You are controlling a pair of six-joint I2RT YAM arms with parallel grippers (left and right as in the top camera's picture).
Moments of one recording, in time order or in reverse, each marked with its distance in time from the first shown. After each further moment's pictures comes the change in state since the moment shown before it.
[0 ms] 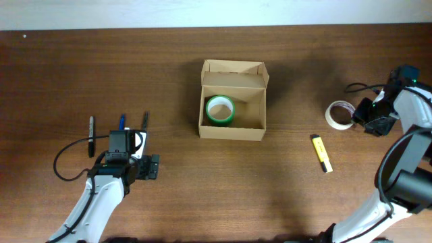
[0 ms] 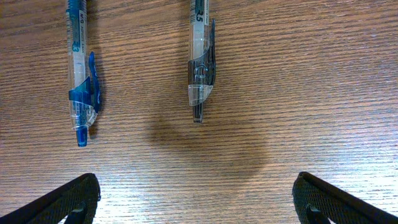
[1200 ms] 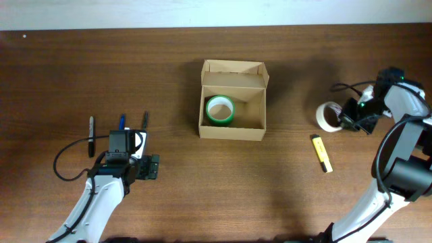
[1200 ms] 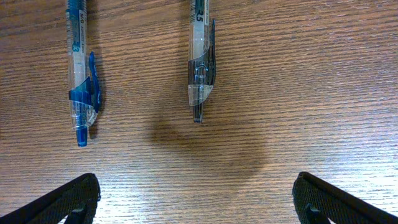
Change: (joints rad) left arm 0.000 0.000 0.000 0.000 0.000 0.000; right arm 0.058 0.067 0.072 -0.112 -0.243 -0.030
